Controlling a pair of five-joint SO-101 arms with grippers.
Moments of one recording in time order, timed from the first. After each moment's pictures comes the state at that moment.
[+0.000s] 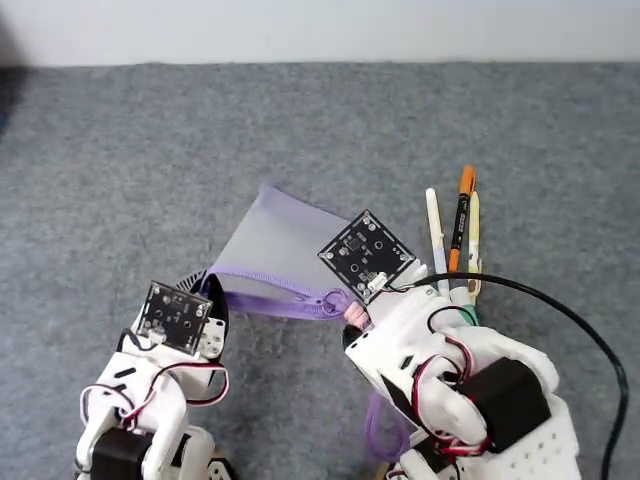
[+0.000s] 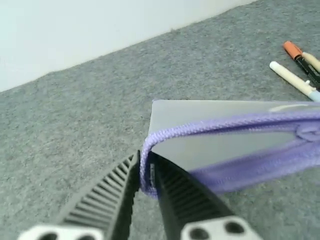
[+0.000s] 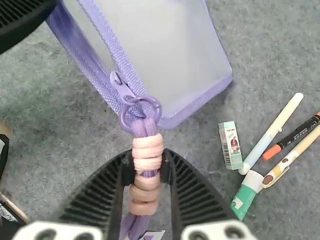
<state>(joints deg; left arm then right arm) 7.5 -103.4 75.7 68.6 -7.6 -33.9 -58.8 23.9 96.7 11.2</state>
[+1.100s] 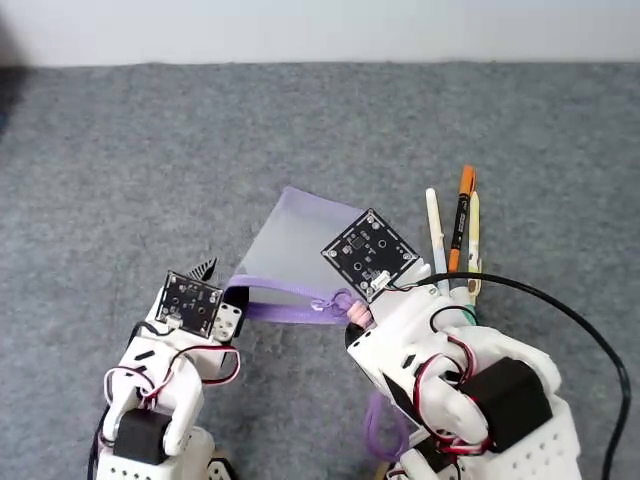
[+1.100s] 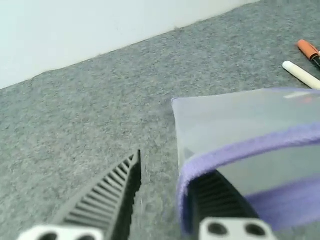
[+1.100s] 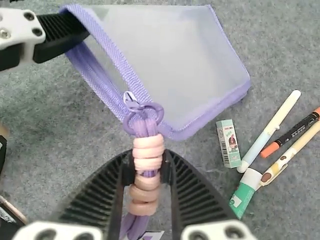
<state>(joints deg) 7.6 -103.4 89.0 52.0 -7.2 -33.4 -58.9 24.0 96.7 11.2</state>
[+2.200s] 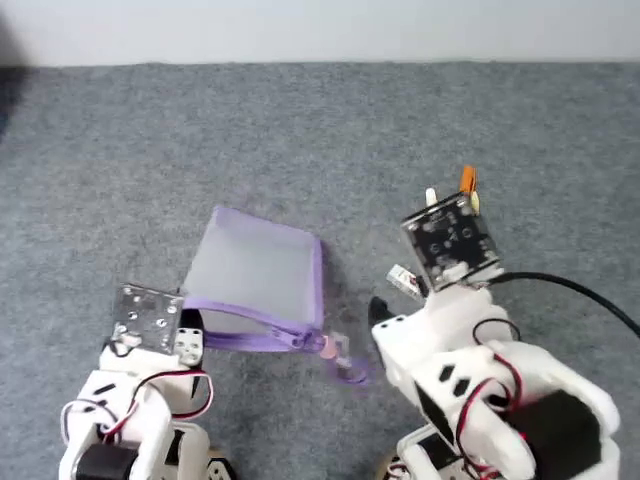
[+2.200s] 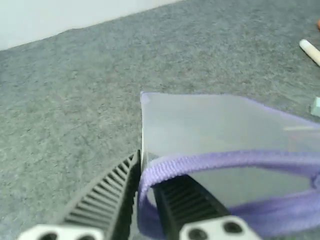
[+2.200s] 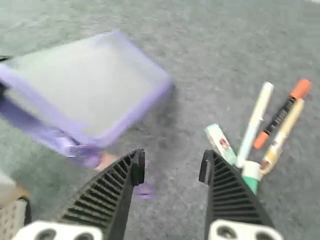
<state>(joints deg) -0.1 -103.4 67.6 80.7 -4.7 -26.4 -59.8 12.8 100.3 -1.1</state>
